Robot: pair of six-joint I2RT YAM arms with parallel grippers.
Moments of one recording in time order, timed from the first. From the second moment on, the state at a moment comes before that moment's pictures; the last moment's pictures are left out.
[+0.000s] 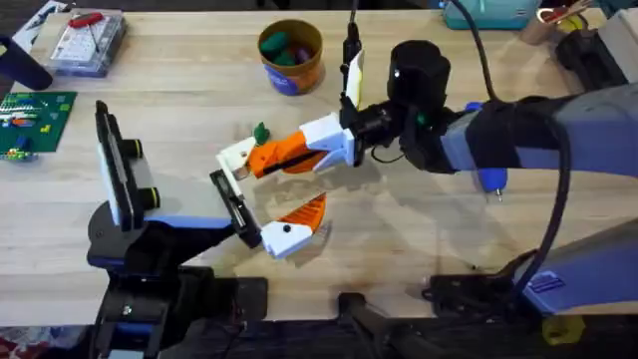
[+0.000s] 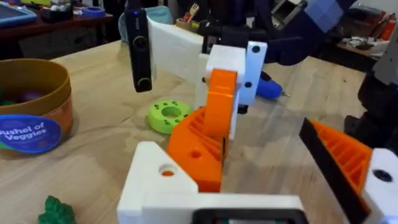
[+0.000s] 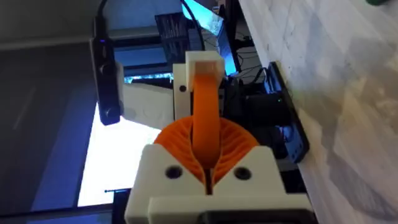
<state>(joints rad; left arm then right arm) -0.06 0.00 0.01 -0.09 0.98 -0.07 0.55 1.73 0.70 0.79 -1.33 1.39</state>
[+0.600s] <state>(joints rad) -0.06 0.00 0.01 -0.10 1.02 -0.03 0.56 1.75 0.74 0.76 -1.37 1.41</state>
